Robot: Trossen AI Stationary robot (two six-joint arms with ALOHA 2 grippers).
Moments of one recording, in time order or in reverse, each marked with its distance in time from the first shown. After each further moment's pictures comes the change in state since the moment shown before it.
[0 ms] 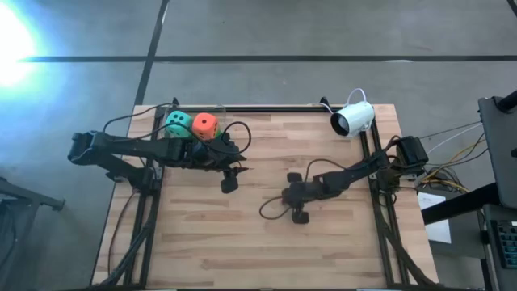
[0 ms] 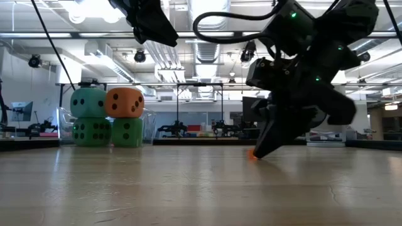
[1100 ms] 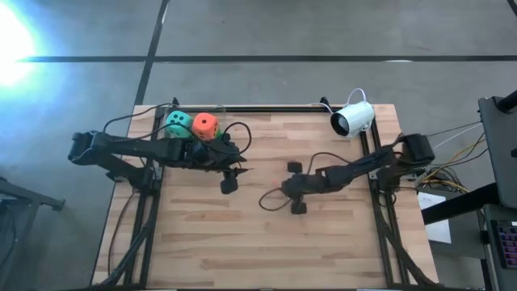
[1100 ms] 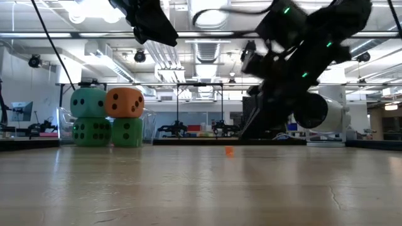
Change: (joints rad) left arm -0.002 0.001 0.000 0.000 0.018 0.000; right arm -0.058 -0.060 0.005 -0.008 0.127 -0.138
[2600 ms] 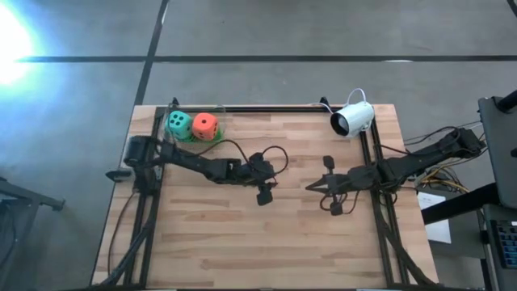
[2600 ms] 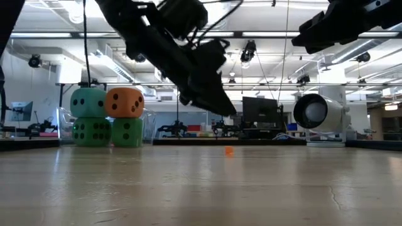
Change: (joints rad) left arm 0.004 0.561 -0.001 0.556 0.008 -0.030; right arm 0.187 -0.783 -0.270 -0.066 0.064 0.024
